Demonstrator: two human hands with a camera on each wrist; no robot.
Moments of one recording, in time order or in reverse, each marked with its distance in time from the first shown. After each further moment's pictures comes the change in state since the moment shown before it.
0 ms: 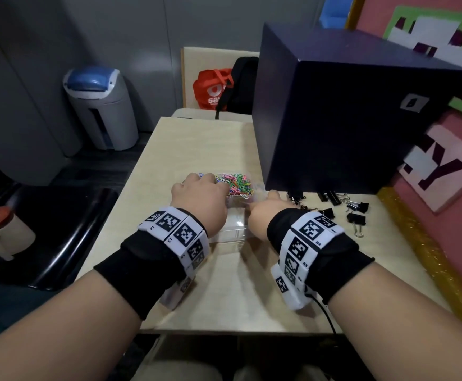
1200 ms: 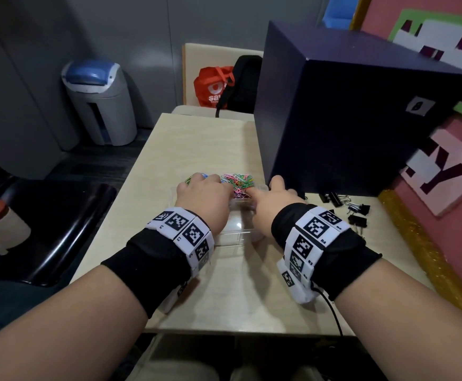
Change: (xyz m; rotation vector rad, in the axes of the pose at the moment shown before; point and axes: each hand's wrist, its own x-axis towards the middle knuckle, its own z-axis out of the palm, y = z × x) left_hand 0.003 0.000 0.007 -0.054 0.022 0.014; right_hand -0.005 0.006 0.001 0.051 0.239 -0.082
